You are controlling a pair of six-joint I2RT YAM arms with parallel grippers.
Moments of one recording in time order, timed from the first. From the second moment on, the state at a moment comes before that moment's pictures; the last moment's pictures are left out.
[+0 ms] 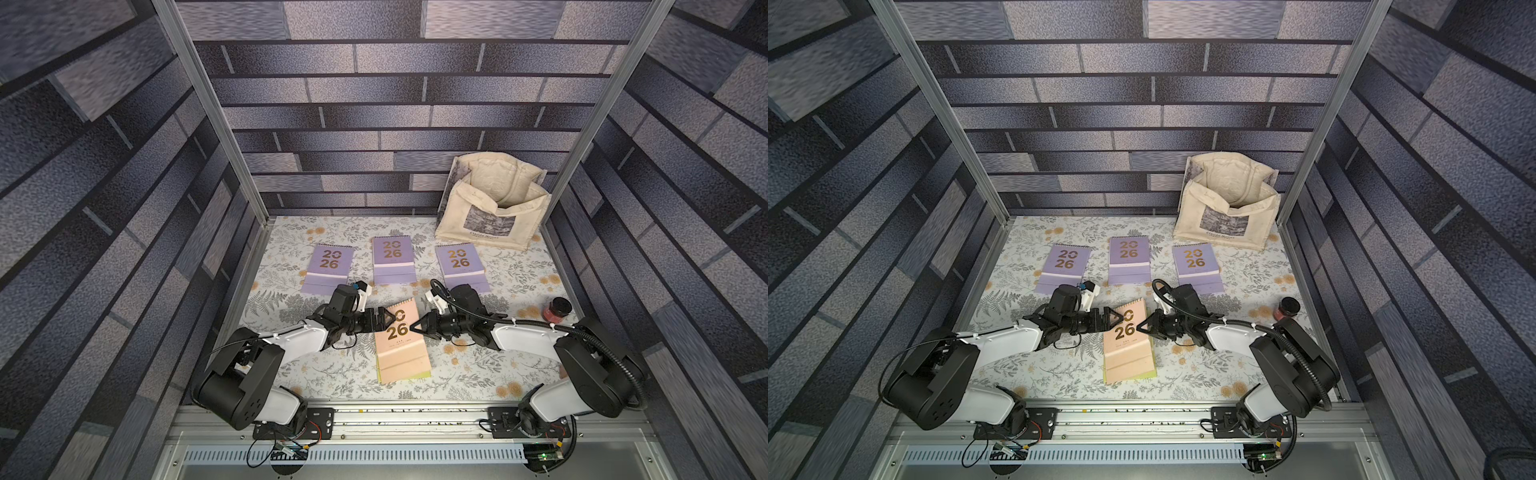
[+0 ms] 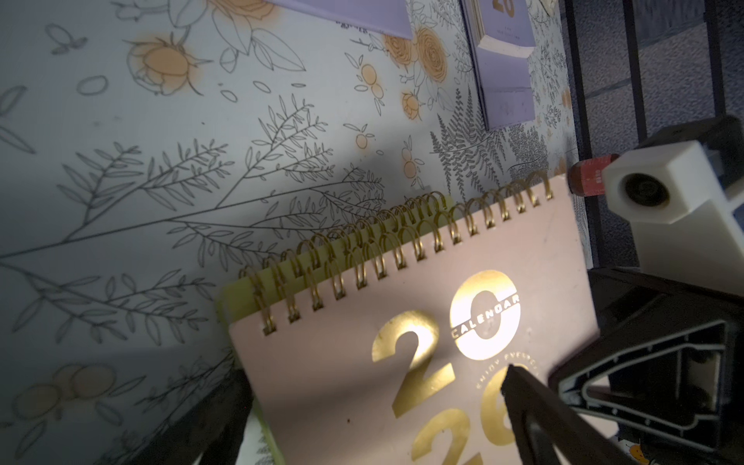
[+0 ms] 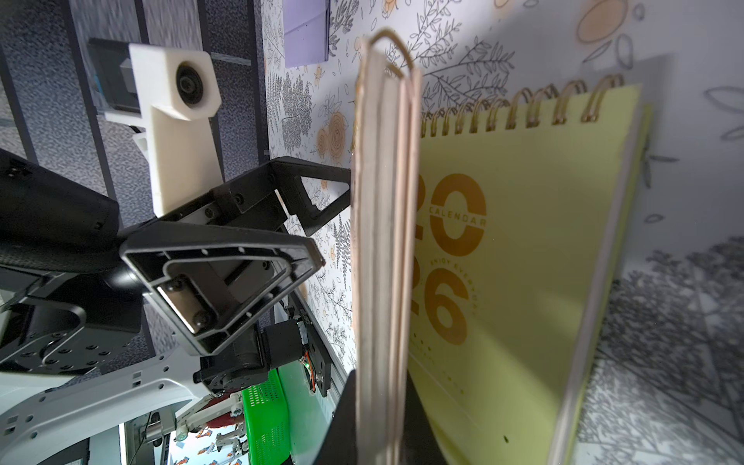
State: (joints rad) left arm -0.48 1.41 0.52 0.14 0.49 -0.58; right arm 0.64 1.49 0.56 0.23 -0.69 0.92
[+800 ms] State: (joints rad) left arm -0.53 1.37 0.47 0.13 0.52 -0.59; right arm 0.64 1.47 0.52 0.27 -0.66 0.97
